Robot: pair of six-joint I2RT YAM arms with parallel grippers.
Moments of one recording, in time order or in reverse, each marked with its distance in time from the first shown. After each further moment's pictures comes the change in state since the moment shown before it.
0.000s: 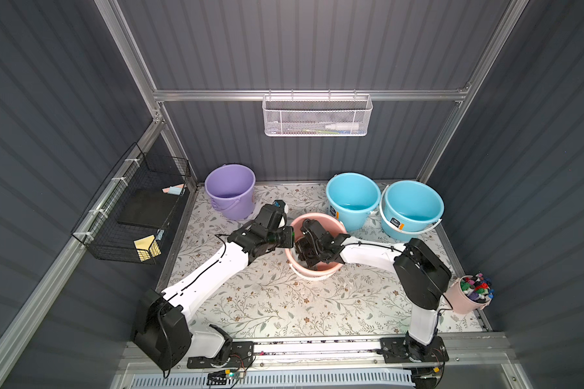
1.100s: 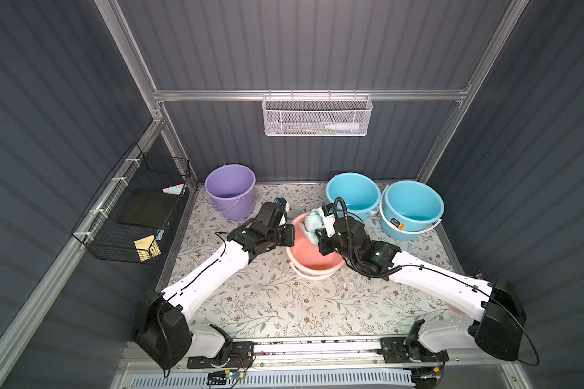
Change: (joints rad) left arm 0.000 0.011 0.032 -0.019 0.008 0.015; right arm 0.024 -0.505 -0.220 0.106 0.292 -1.755
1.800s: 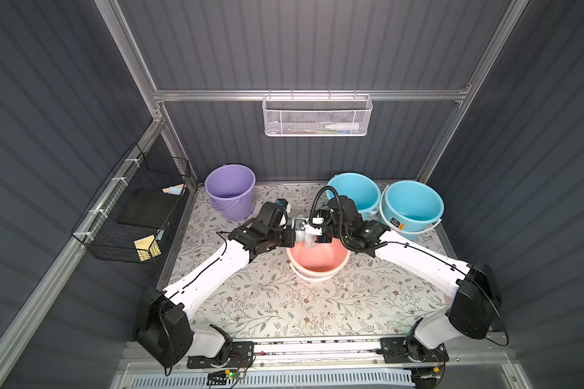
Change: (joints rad) left arm 0.000 0.007 0.000 -0.004 0.025 0.015; right arm -0.109 0.220 0.280 -0.117 -0.290 -1.007
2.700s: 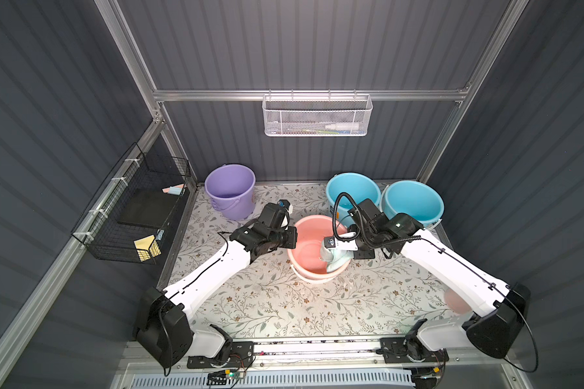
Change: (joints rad) left arm -0.006 0.000 0.000 -0.003 -0.006 0.007; right arm -0.087 -0.175 0.082 -0.842 0.070 -0.057
